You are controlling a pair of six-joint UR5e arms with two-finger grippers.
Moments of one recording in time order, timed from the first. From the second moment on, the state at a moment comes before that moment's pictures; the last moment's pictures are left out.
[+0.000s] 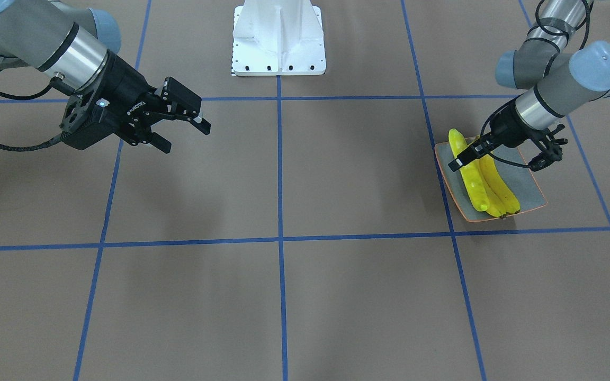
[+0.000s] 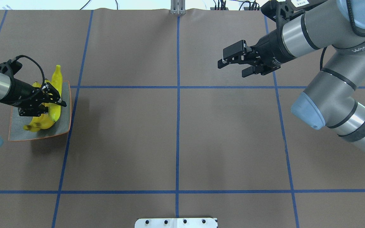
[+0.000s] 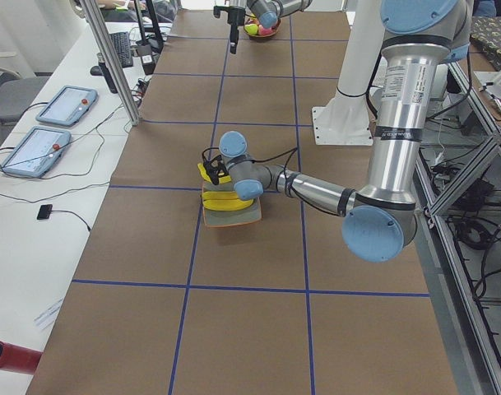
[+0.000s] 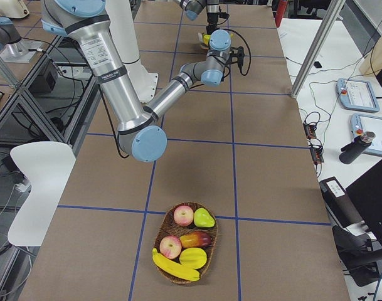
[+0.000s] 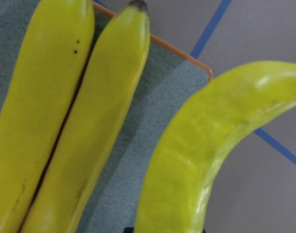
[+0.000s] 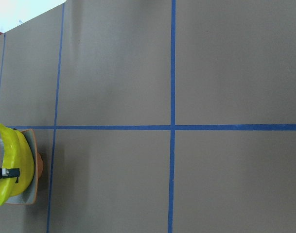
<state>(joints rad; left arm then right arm) -0.91 -1.68 -1.65 -2.42 -2.32 -1.68 0.89 -1.11 1.83 -1.01 2.31 1.32</state>
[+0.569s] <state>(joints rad) -0.91 -1.67 -1.64 -2.43 -2.31 -1.68 0.89 -1.11 1.82 -1.00 2.30 1.31</state>
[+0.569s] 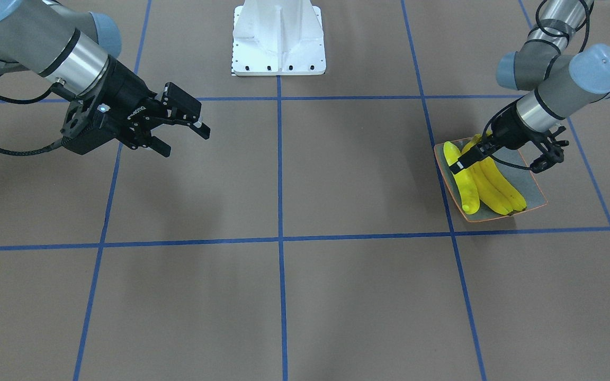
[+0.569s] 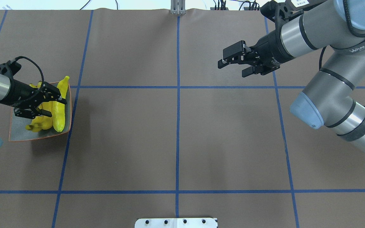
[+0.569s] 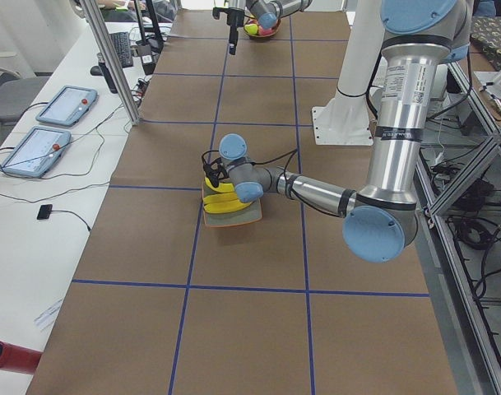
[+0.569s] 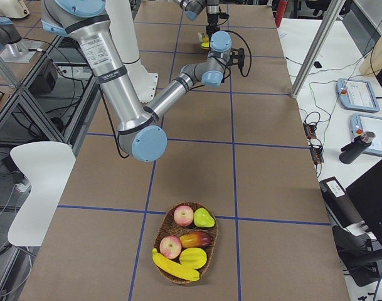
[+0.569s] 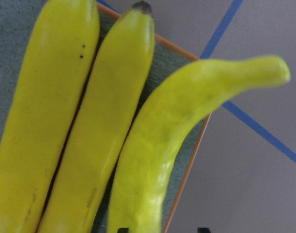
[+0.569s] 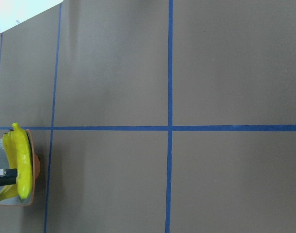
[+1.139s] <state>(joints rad) -0.95 -1.69 -1.67 -2.45 -2.34 -1.68 0.95 -1.11 1.82 -1.03 2.33 1.31</state>
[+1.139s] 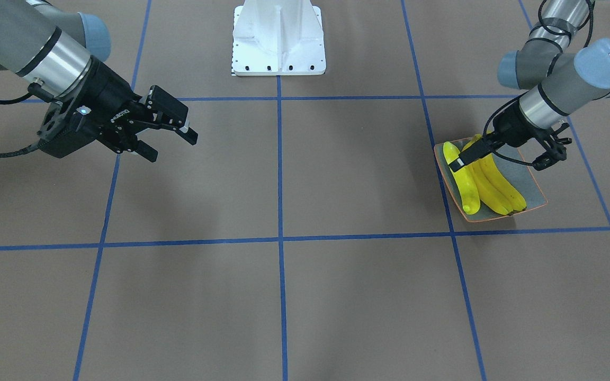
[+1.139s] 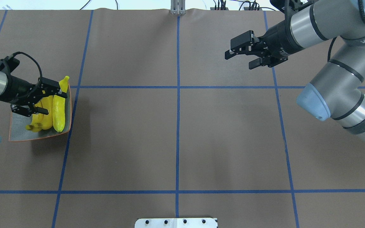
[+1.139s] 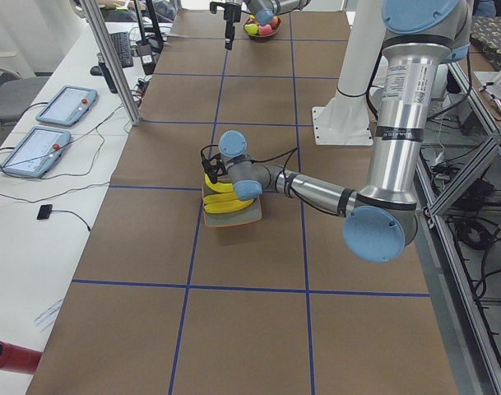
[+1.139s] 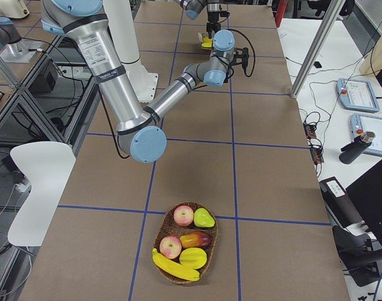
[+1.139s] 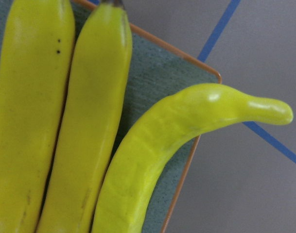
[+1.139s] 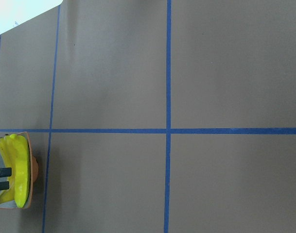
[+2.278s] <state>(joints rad) -1.11 -1.84 -1.73 -2.35 -2.28 -1.53 1.39 -1.47 1.82 -1.37 2.35 0.50</state>
